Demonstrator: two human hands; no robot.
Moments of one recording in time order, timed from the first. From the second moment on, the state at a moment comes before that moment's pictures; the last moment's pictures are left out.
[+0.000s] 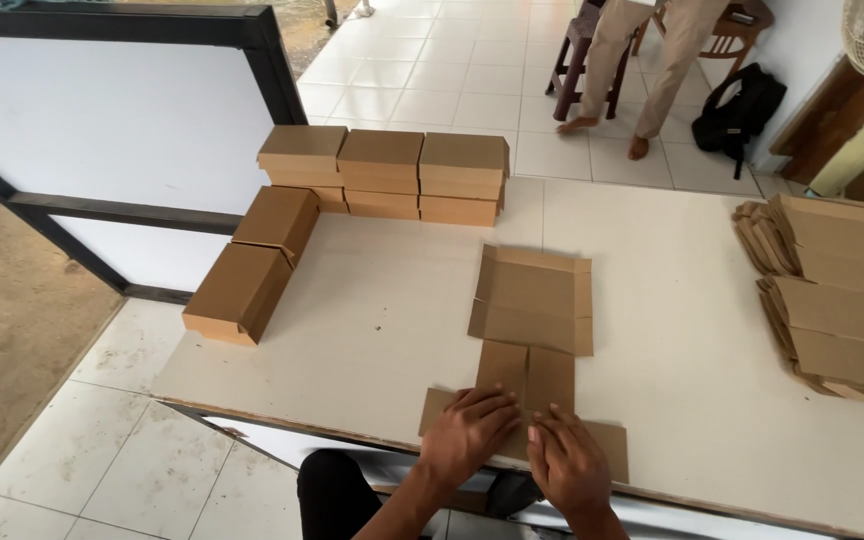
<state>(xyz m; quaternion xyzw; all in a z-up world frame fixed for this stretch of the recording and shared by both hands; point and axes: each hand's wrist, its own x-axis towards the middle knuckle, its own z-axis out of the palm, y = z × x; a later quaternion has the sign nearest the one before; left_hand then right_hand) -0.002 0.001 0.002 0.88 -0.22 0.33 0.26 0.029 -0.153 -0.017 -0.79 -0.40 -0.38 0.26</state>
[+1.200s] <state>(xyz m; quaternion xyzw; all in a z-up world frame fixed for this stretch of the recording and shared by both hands) 0.067 -0.001 0.026 0.99 -0.01 0.05 0.13 0.111 -0.125 -0.002 -0.97 -0.18 -0.11 0.11</state>
